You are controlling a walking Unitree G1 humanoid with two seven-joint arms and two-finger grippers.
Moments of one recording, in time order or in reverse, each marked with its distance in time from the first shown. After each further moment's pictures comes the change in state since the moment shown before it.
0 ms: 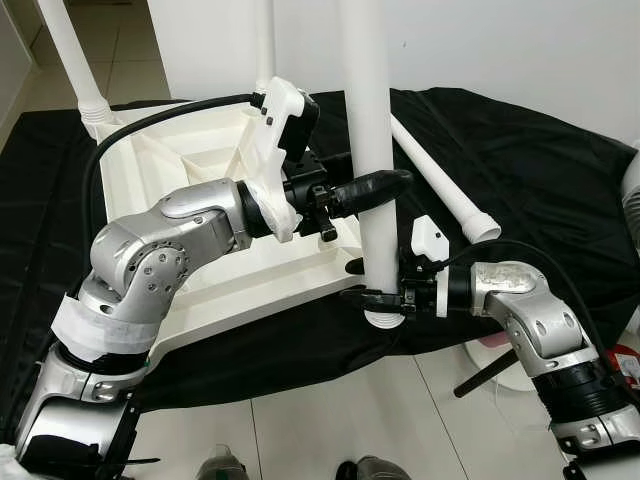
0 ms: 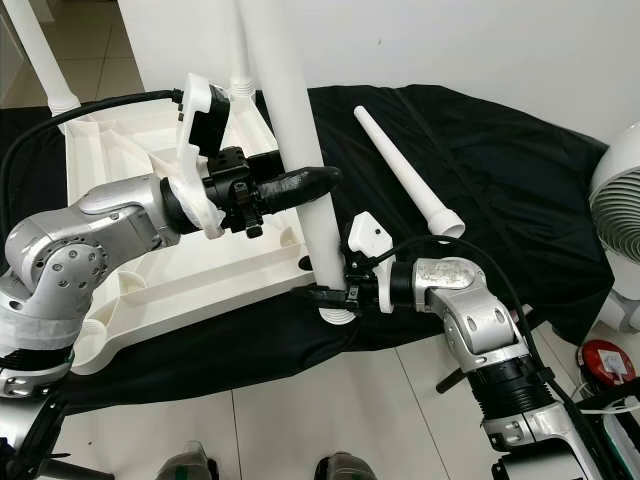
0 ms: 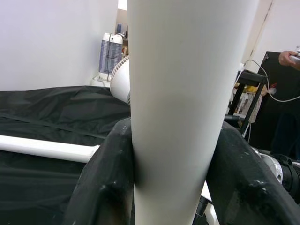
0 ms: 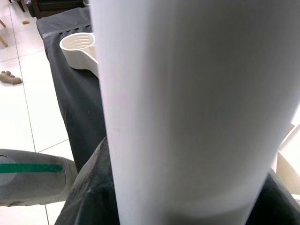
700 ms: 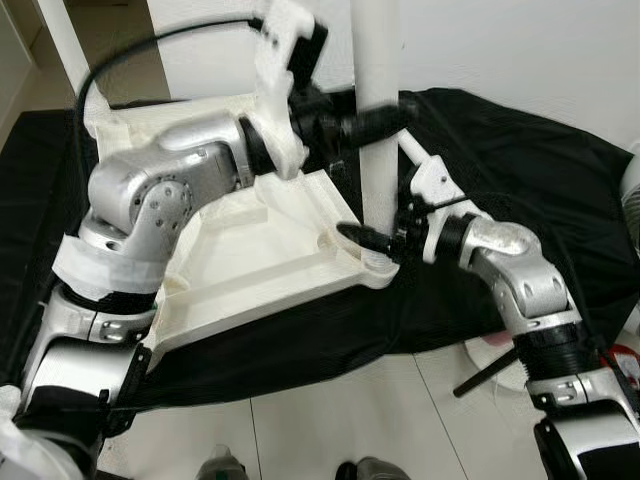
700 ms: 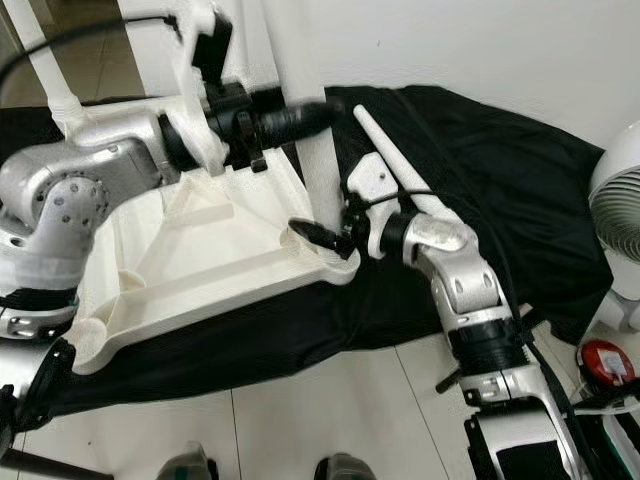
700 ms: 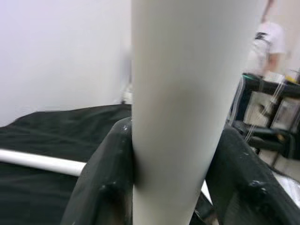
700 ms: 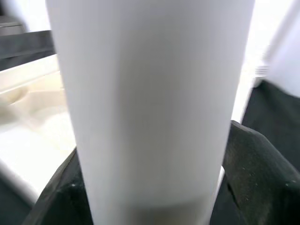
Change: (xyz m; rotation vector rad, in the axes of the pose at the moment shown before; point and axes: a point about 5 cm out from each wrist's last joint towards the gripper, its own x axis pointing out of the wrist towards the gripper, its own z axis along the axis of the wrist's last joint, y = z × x) left arm 0.024 0.034 0.045 0.075 -0.025 0.130; right arm 0.007 -0.051 0.037 -0.113 -0.106 -0.414
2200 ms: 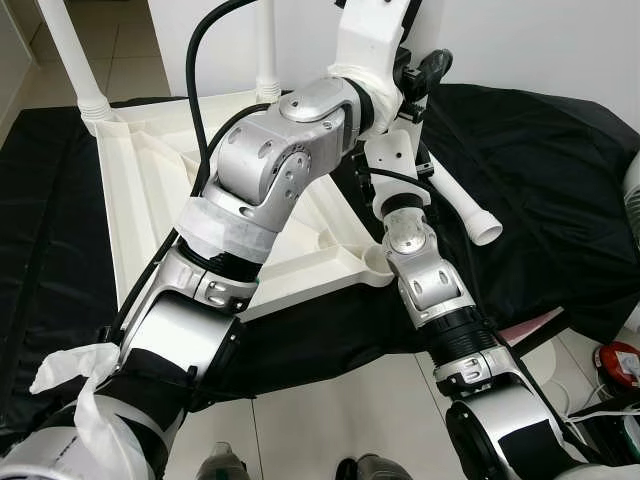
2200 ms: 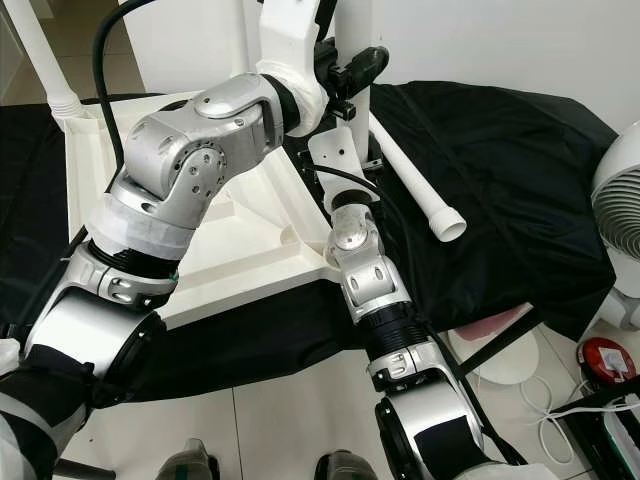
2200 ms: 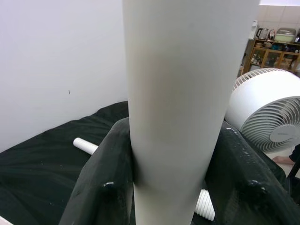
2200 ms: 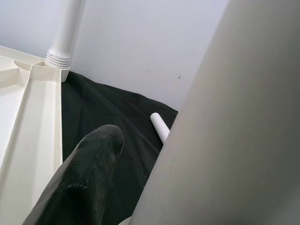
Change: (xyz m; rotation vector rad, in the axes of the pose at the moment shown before) left arm 0.071 -0.004 0.000 0.106 0.023 0.398; right arm 0.054 0.004 -0.002 -0.167 0.048 -0.936
